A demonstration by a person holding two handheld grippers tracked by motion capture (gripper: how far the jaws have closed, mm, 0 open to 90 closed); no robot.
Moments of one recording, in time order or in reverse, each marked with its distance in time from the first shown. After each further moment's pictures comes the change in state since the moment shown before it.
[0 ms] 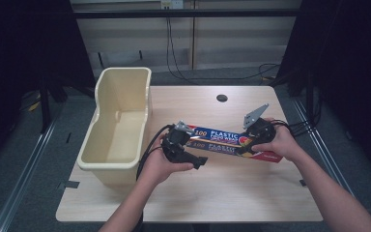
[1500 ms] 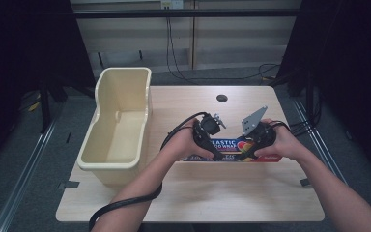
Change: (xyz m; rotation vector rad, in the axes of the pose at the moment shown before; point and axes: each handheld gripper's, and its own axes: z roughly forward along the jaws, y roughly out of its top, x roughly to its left) left arm -0.006 0.061 0.067 0.268 -0.113 0.324; right arm 0.018 0.012 -0.008 -0.012 0.108 -0.184
